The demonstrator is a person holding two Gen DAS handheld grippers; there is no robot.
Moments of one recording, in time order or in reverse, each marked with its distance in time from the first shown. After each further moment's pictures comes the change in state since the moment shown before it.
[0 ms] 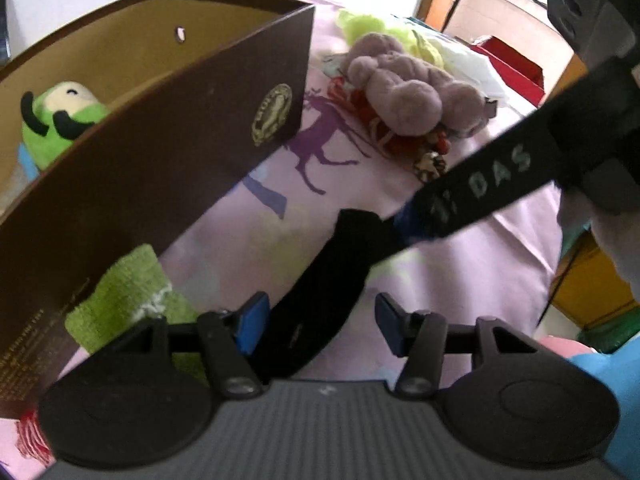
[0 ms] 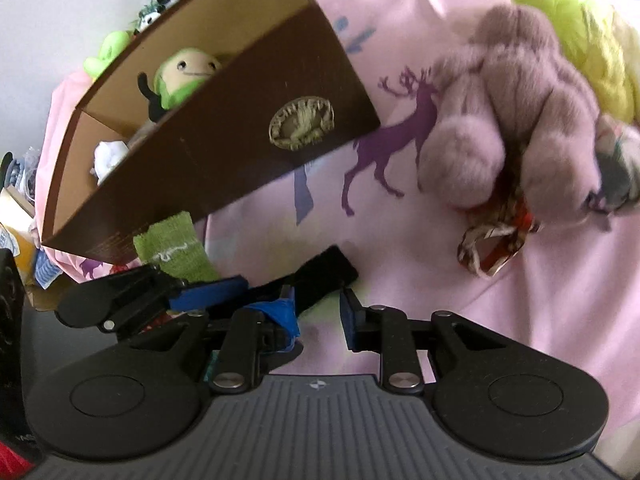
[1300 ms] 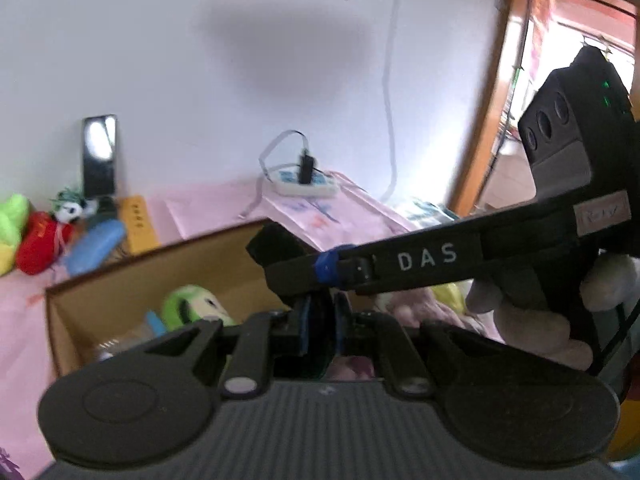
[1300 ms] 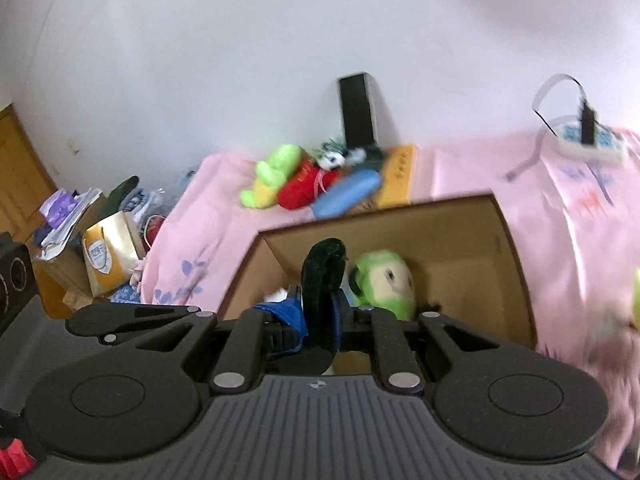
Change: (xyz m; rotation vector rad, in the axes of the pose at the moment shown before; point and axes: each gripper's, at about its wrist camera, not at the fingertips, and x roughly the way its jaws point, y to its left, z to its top) left arm -0.164 0.031 0.046 -0.136 -0.514 0.112; right arm -0.084 0.123 0.056 -0.431 -0.421 0.249
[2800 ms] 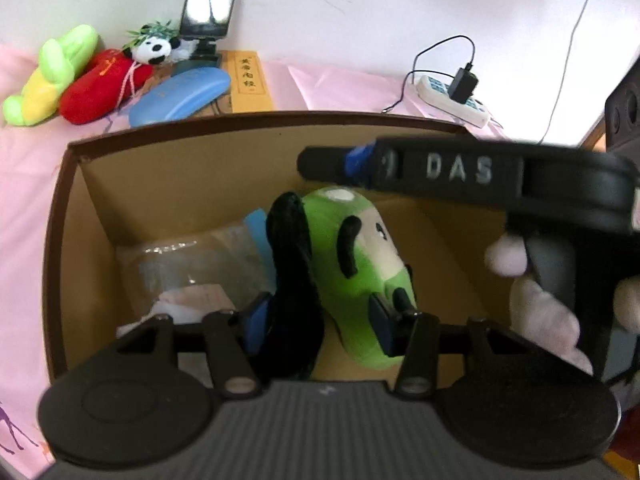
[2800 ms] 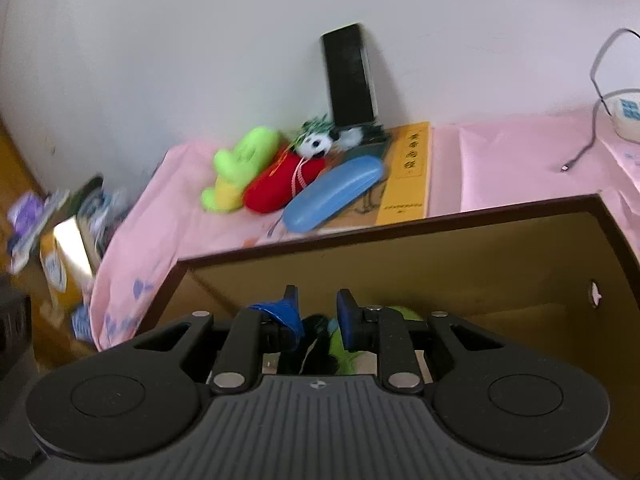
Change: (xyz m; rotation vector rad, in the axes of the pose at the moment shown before) left arm 0.118 0.128 -0.032 -0.301 0.302 0.181; right arm 0.155 -0.049 0.017 0.056 0.020 0.013
